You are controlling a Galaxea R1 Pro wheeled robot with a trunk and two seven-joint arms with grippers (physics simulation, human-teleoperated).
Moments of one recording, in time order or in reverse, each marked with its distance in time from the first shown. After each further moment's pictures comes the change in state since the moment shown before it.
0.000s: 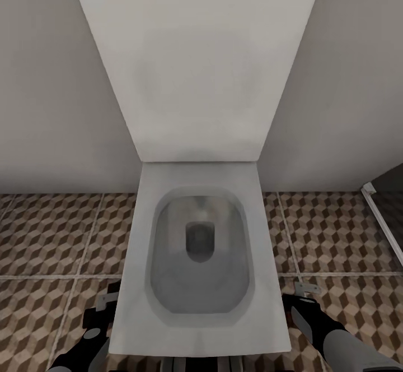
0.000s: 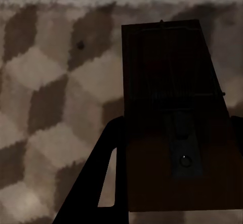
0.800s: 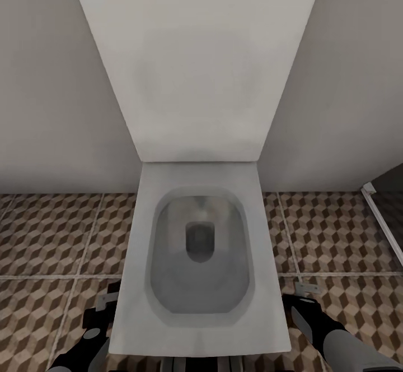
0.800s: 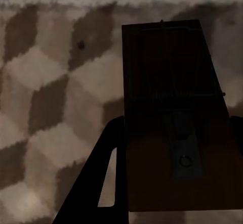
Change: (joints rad) left arm 0.000 0.002 -0.004 0.001 0.002 -0.001 0.000; right arm 0.000 0.000 0.000 0.000 0.000 0.000 -0.008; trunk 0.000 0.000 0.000
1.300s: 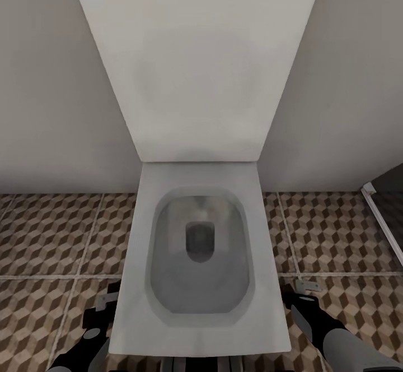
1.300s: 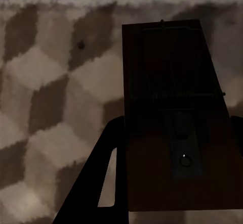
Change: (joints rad) left arm 0.000 0.000 0.000 0.000 0.001 0.001 0.000; right arm -0.001 0.000 -0.003 -0.018 0.016 0.001 -0.031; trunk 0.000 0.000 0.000
